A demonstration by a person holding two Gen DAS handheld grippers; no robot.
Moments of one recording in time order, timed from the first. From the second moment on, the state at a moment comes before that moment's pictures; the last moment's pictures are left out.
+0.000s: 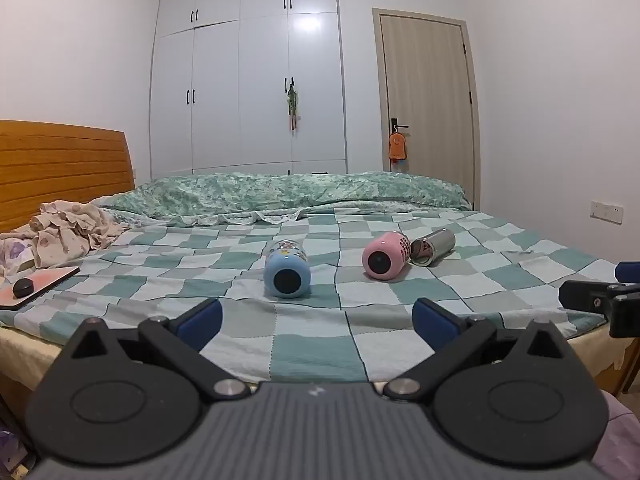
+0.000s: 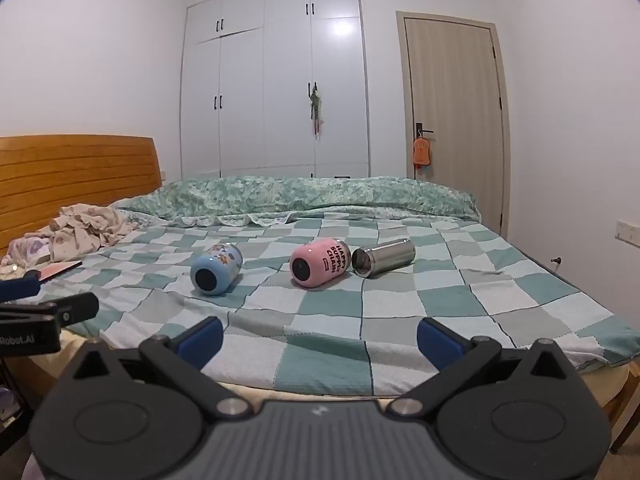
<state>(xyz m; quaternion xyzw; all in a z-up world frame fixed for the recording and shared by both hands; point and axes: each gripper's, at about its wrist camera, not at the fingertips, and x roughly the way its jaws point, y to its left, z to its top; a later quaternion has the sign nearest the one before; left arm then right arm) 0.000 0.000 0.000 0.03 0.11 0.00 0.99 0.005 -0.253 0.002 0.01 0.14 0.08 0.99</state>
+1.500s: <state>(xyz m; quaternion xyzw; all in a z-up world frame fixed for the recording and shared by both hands) -0.003 0.004 -0.002 0.02 0.11 -0.01 0.99 0.001 -0.254 0.005 0.01 0.13 0.08 0.99</state>
